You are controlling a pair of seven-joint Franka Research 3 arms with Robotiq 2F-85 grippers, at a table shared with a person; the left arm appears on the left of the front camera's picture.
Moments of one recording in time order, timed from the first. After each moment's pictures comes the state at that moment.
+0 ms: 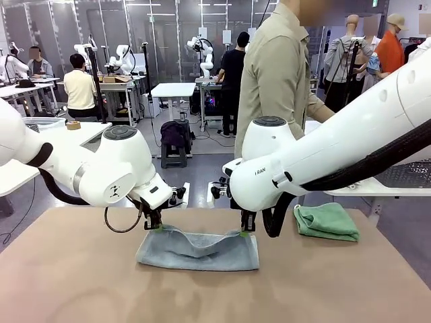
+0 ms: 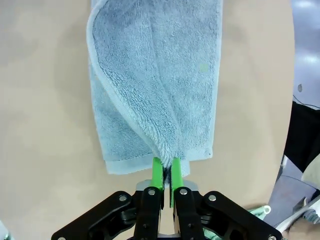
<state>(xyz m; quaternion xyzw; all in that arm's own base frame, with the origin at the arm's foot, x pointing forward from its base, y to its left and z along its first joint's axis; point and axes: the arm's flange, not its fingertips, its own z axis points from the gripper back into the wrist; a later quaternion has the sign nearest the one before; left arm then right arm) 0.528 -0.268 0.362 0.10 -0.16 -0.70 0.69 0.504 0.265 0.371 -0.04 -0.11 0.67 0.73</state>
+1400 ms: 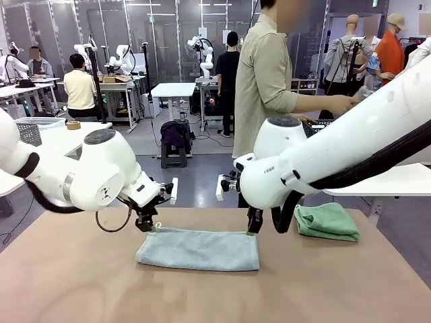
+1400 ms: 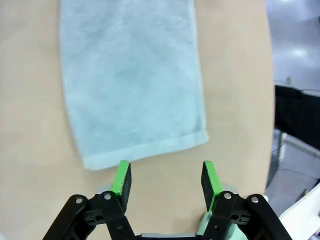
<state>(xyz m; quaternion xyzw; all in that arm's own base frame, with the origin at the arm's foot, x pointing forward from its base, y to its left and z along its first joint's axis) 0.541 -0.234 0.358 0.07 -0.20 -0.69 0.69 0.512 0.243 0.382 -0.04 -0.14 0.65 0.75</state>
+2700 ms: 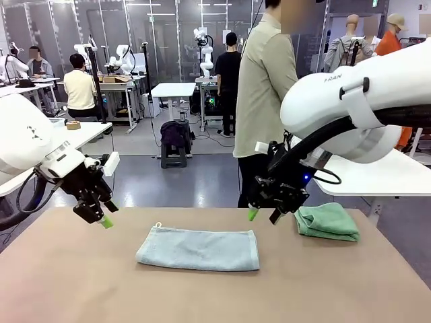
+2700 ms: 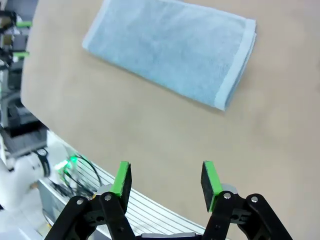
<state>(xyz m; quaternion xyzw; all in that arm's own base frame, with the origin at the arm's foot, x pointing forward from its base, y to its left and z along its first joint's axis) 0.489 -0.103 0.431 -0.12 -0.21 -0.68 0.69 0.425 0.188 0.472 0.23 -0.06 0.12 0.96</state>
